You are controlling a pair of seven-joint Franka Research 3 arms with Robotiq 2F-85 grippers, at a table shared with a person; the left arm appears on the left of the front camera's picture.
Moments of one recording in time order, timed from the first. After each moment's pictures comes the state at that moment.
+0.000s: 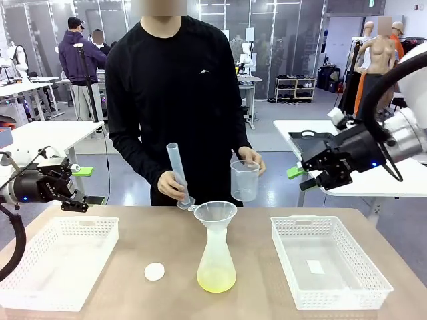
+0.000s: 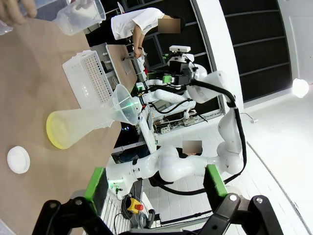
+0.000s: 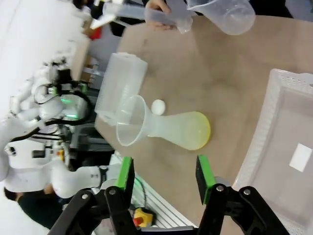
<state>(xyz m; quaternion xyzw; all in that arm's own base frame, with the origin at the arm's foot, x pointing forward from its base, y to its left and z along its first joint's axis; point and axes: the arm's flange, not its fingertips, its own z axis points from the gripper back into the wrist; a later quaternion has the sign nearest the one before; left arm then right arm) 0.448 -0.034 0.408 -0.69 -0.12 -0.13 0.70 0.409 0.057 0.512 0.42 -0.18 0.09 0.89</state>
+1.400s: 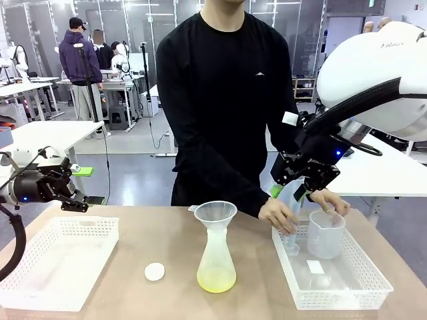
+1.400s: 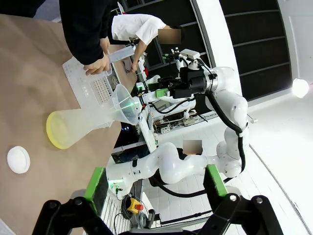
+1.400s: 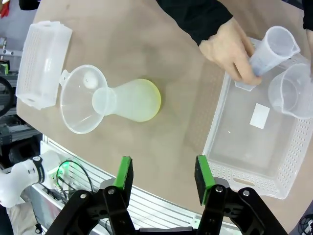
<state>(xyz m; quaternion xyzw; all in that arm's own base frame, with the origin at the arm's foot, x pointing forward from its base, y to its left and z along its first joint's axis) 0.448 -0.034 0.408 -0.69 -0.12 -0.13 0.70 0.390 0.144 0.540 0.19 -0.12 0.10 0.97</state>
